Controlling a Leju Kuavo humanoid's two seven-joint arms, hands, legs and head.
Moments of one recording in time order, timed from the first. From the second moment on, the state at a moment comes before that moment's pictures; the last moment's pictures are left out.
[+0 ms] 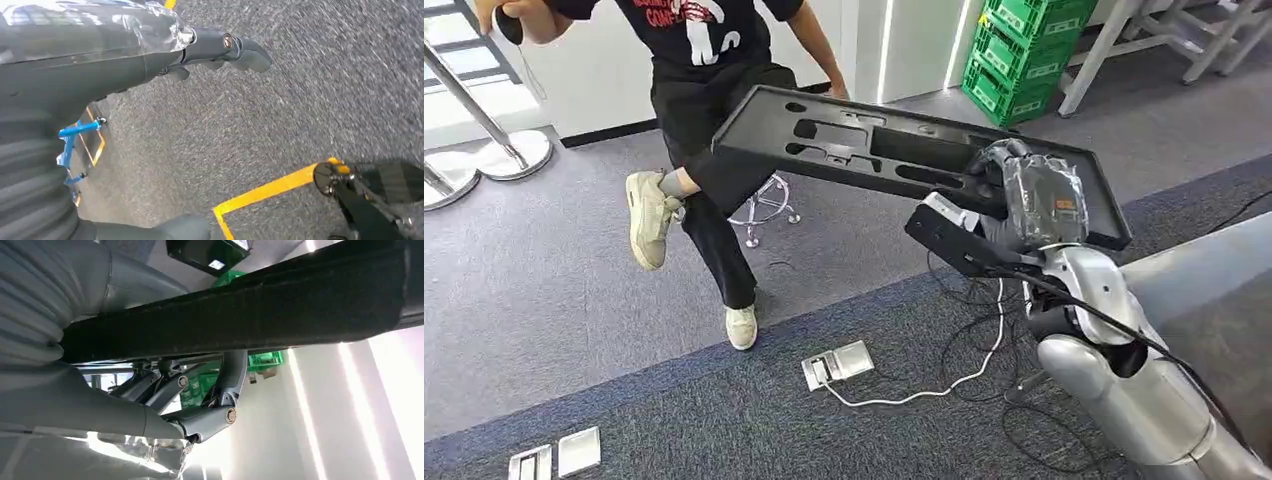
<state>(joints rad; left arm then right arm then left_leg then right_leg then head) -0.13 0.32 -1.24 -0.25 1.10 0.03 0.11 -0.56 -0.45 0.54 -1.75 0.80 0.13 0.70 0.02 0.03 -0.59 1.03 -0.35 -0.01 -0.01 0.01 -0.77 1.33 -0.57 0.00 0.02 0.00</state>
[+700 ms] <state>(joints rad) -0.13 0.32 -1.23 -0.25 1.08 0.02 0.09 -0.56 -0.44 0.54 -1.75 0.82 0.14 0.70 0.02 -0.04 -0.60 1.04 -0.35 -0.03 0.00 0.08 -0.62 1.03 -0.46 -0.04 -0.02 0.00</state>
